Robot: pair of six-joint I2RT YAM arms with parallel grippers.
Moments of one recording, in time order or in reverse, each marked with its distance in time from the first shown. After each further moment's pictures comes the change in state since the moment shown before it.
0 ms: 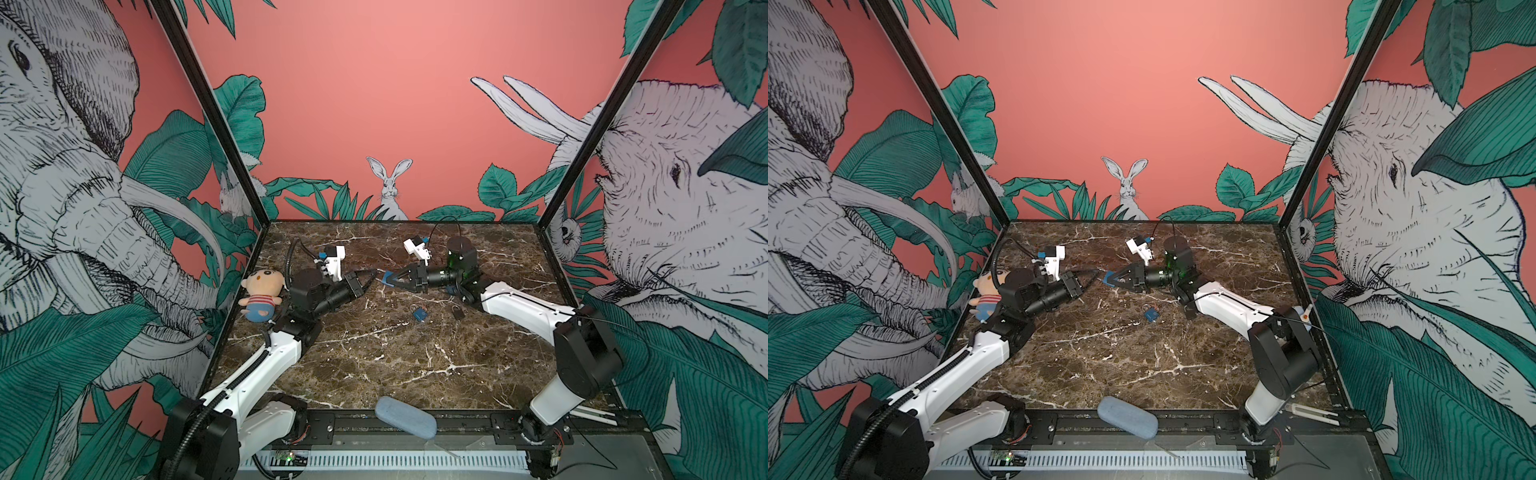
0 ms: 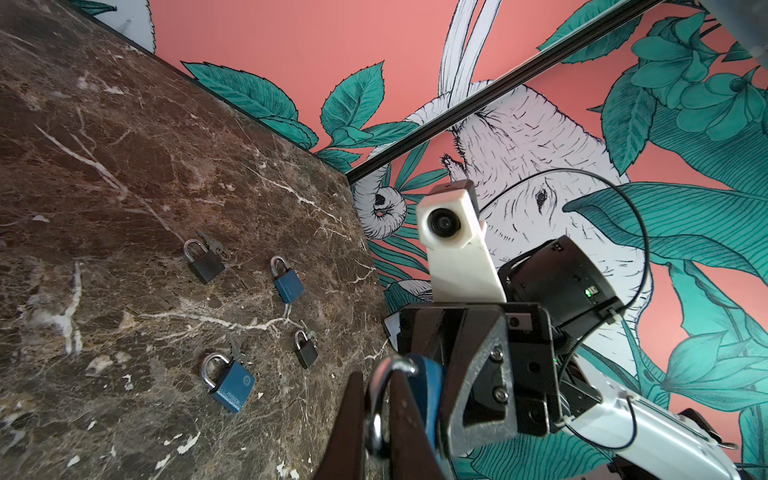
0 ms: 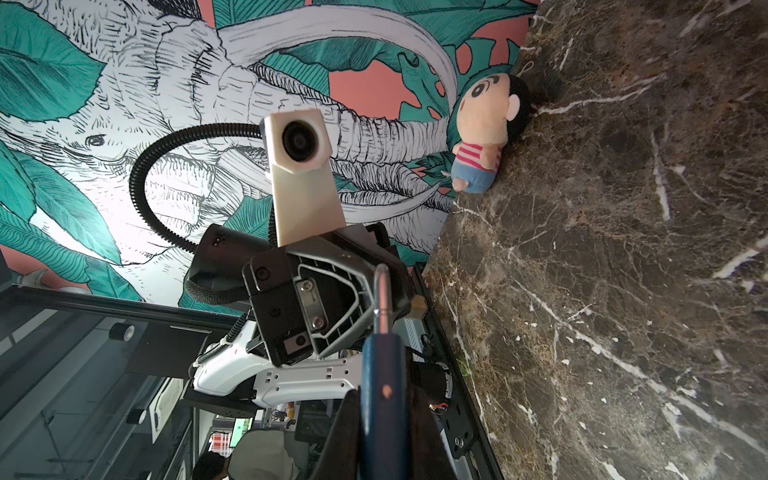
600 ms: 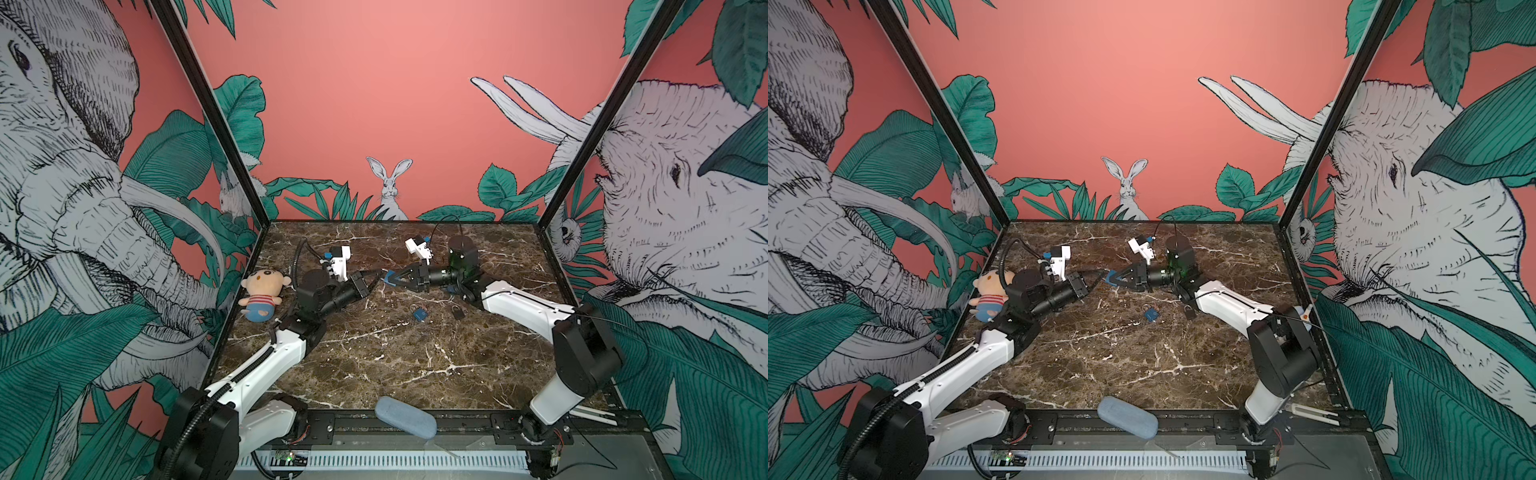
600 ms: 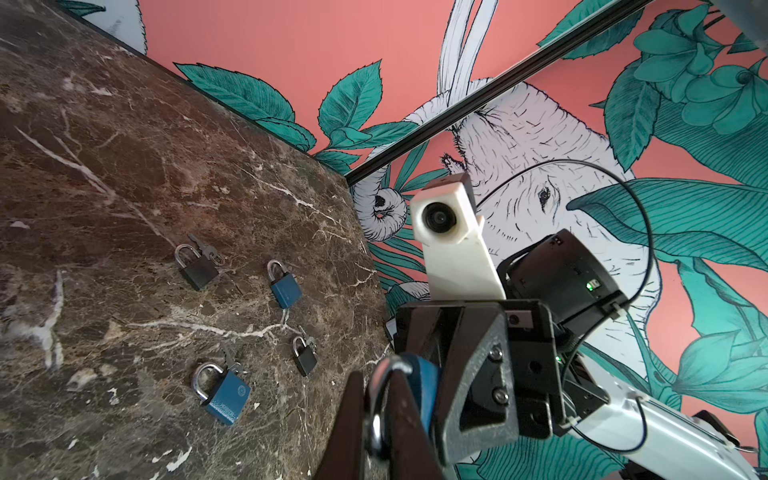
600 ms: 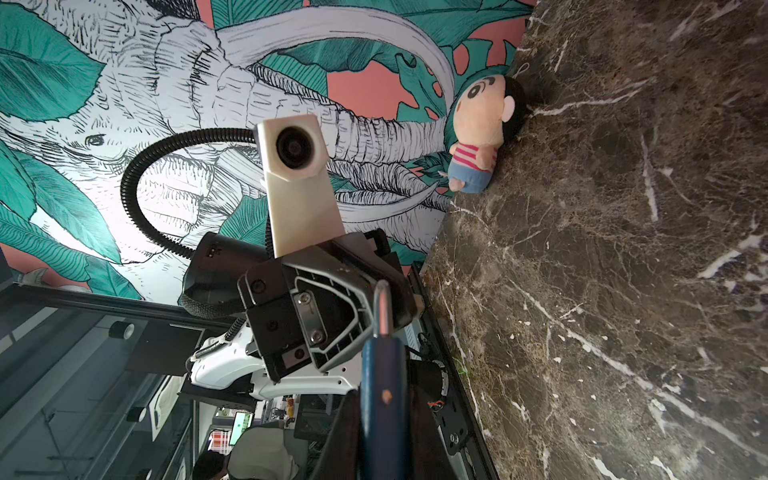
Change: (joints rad) left arm -0.056 0.036 0.000 0.042 -0.059 0.005; right arm -0.016 0.011 0.002 0.000 -0.021 -0.001
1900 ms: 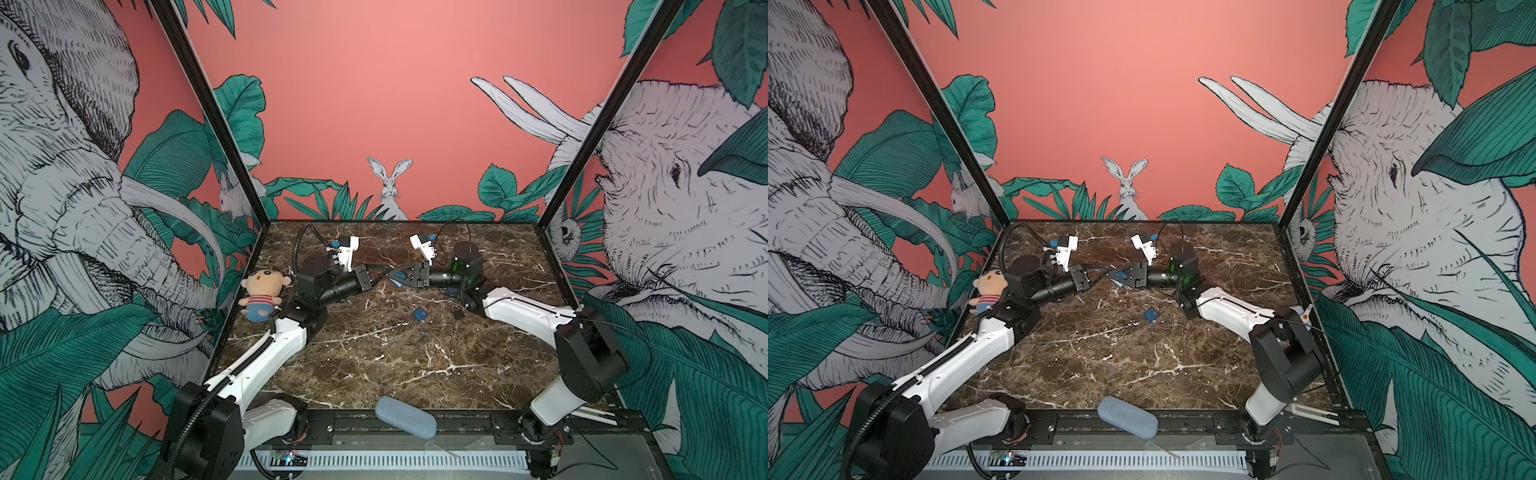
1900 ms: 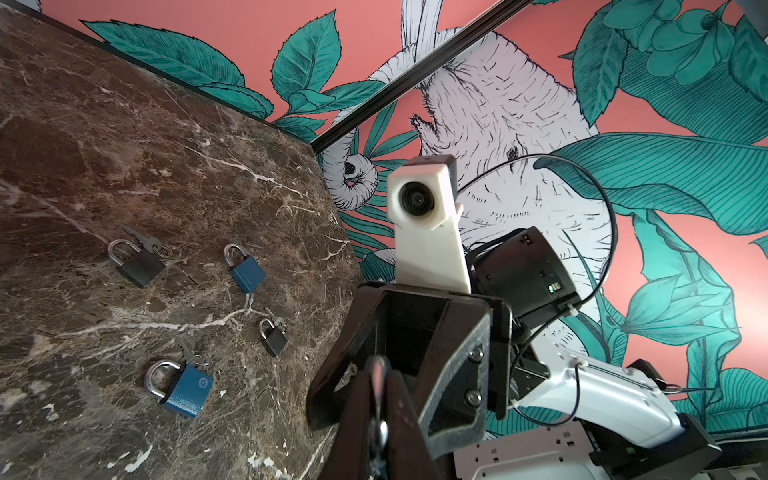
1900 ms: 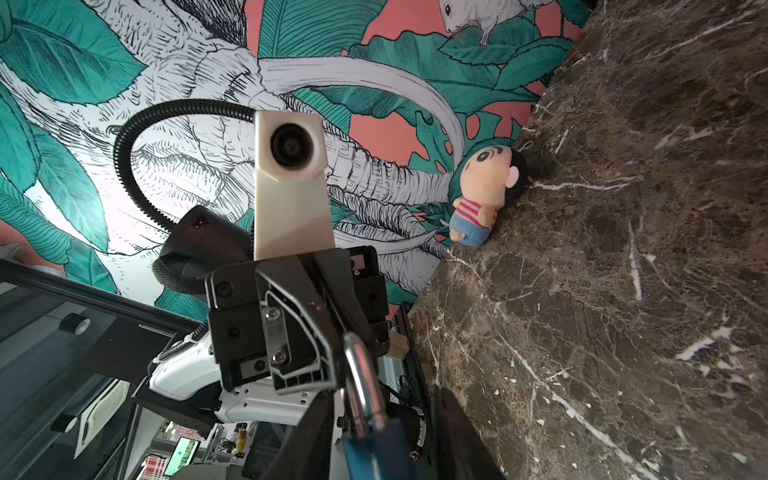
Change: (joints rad) left arm 0.040 0.041 0.144 -0.104 0.184 0.025; right arm 0.005 -0.036 -0.089 0.199 0.112 -0.050
